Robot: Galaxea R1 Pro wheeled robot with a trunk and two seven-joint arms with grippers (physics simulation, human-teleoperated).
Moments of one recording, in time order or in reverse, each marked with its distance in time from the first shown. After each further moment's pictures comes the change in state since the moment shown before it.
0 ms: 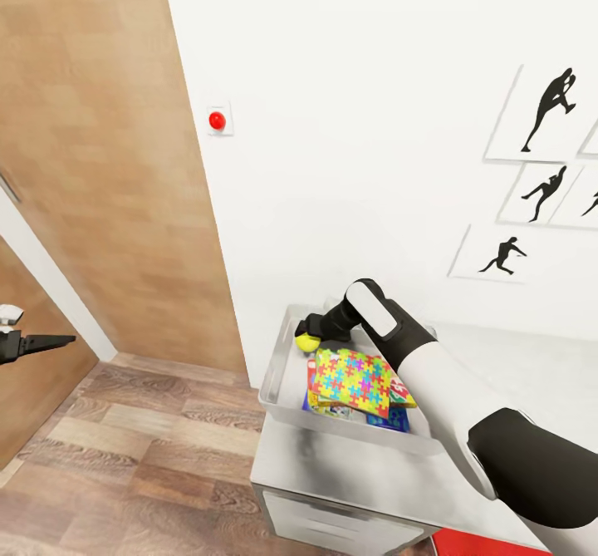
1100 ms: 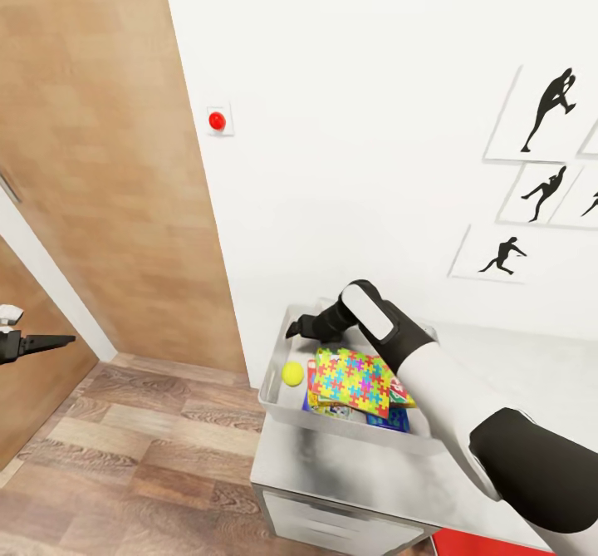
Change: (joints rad) left arm 0.001 0.000 0.000 0.000 0.000 0.001 0.000; right arm -0.001 -0.008 0.074 -0.019 0.001 0.000 0.115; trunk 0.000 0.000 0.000
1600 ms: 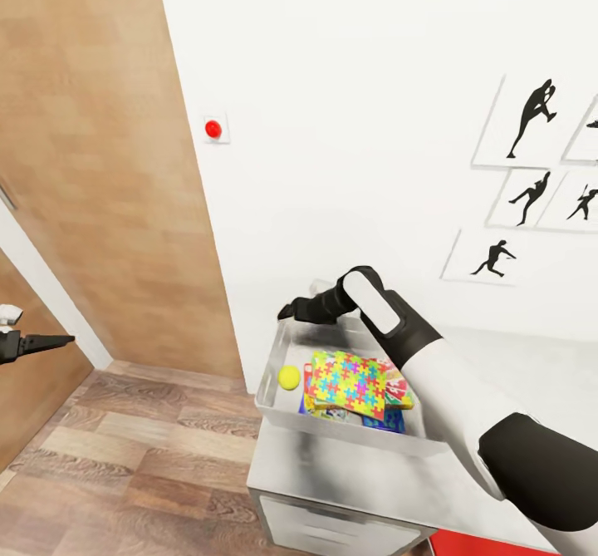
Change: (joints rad) left arm -0.001 0.001 0.000 0.000 0.000 0.001 -0.001; right arm 0.000 -0.015 -0.005 -0.163 -0.008 0.000 0.006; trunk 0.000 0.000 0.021
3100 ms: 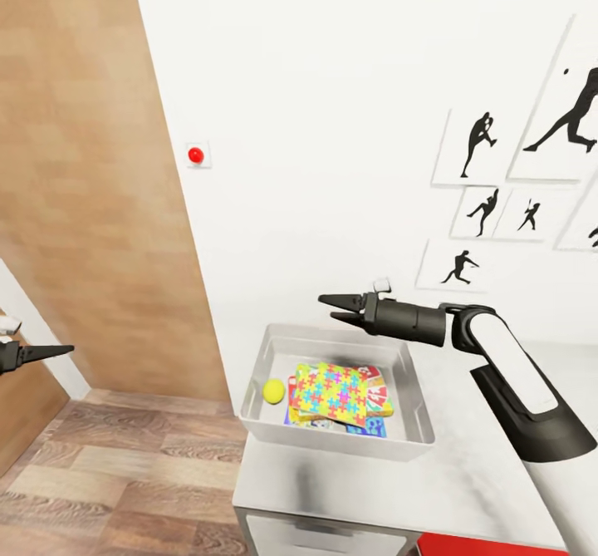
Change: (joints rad) left arm 0.001 -0.002 0.000 0.077 0.004 -0.093 -0.018; right arm 0.395 -0.368 -0.225 -0.716 -0.460 -0.049 0.313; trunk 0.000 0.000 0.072
